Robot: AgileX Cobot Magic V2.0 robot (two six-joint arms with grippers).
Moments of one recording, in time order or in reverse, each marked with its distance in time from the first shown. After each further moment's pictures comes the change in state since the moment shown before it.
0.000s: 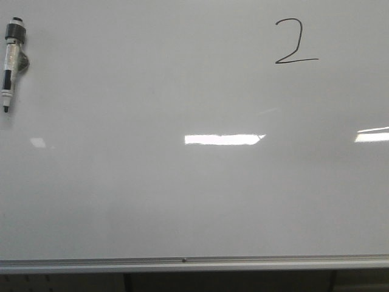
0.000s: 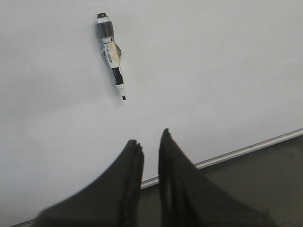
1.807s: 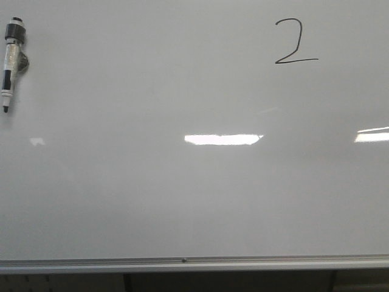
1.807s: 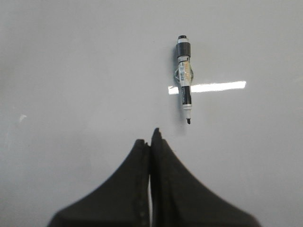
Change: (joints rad) left arm 0.376 -0.529 0.735 -0.108 -0.679 0.112; right arm 0.000 0.000 0.000 0.000 -0.015 0.001
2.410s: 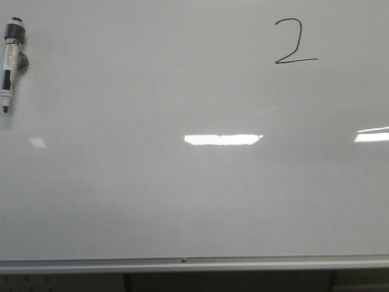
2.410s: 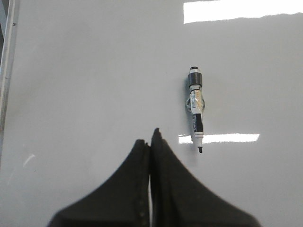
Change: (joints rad) left arm 0.046 -0.107 0.207 -0.024 -0.303 0.000; right arm 0.000 0.000 0.000 0.000 0.000 0.000
